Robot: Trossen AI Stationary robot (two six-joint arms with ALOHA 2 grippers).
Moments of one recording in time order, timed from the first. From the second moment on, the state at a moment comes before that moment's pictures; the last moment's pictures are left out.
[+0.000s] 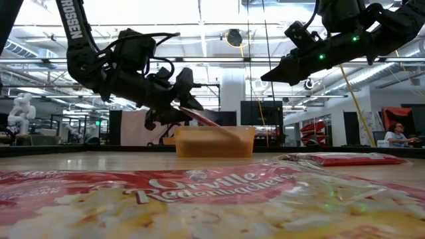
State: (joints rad) left arm 0.24 1.78 0.56 1.00 -0.36 -0.57; right arm -0.16 1.19 0.37 0.66 0.47 -0.35
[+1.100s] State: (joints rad) left arm 0.38 1.46 0.58 0.40 0.12 -0.21; right arm -0.18 1.19 0.37 0.73 0.47 -0.30
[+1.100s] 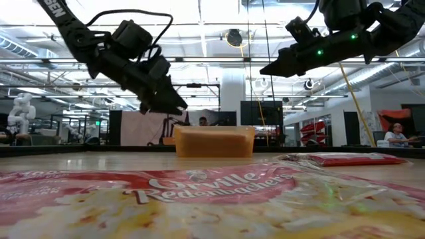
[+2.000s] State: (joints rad) left arm 0.44 1.65 0.69 0.36 -0.08 0.00; right arm -0.14 1.19 0.37 0.44 0.28 0.01
